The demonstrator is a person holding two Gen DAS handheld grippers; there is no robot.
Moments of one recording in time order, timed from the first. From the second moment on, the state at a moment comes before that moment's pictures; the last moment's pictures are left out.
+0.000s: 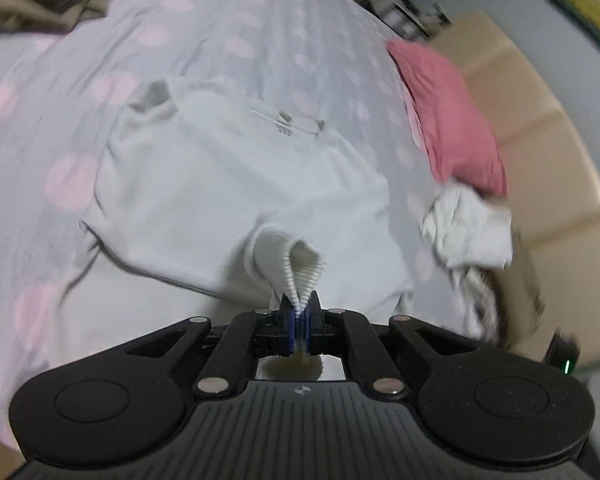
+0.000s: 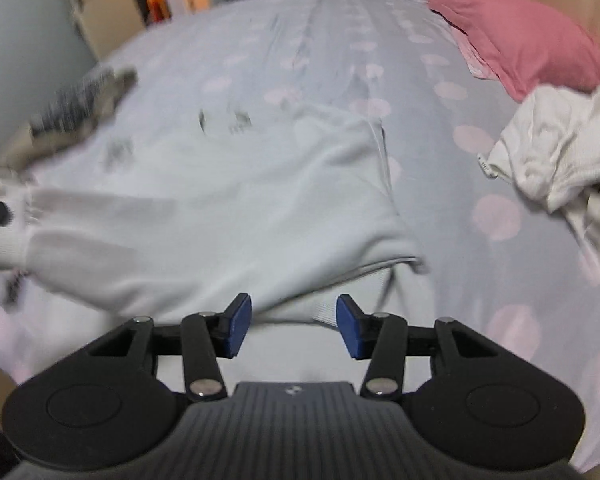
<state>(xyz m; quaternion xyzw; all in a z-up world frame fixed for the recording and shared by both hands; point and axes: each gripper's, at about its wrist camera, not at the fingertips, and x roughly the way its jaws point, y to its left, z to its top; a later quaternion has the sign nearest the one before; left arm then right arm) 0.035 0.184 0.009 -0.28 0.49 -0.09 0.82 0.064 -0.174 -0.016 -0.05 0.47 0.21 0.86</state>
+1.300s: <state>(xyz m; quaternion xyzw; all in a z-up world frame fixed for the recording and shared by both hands) -0.012 0.091 -0.115 0.26 0.47 -0.18 0.82 0.136 -0.109 -0.074 -0.24 0.35 0.25 0.87</state>
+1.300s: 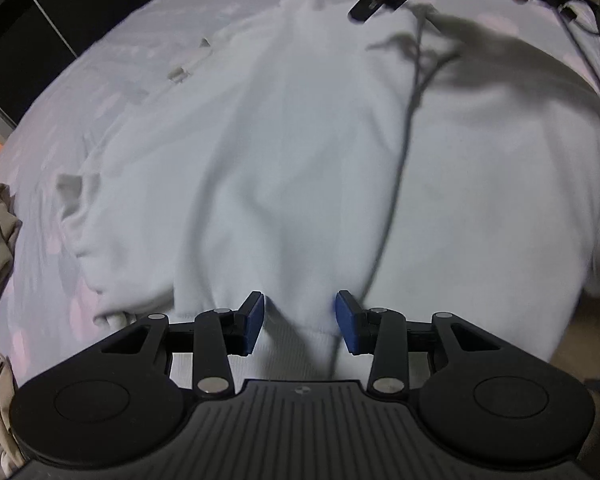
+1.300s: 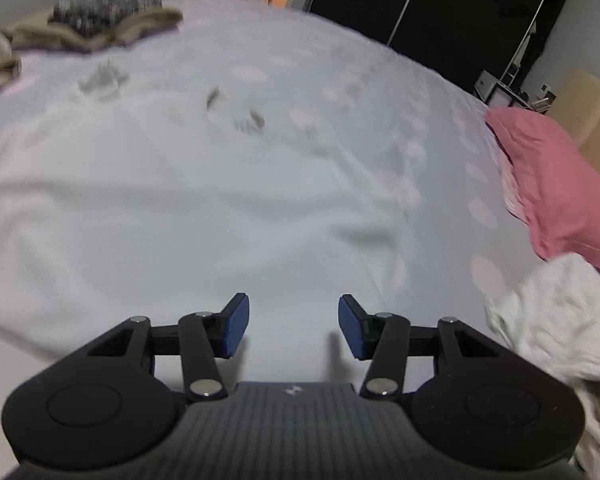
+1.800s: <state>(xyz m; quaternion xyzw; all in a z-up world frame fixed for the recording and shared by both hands) -0.008 0.122 -0.111 0.15 0.53 -0.14 0.82 0.139 -0.144 -0.098 -0.20 0.48 0.22 0.83</state>
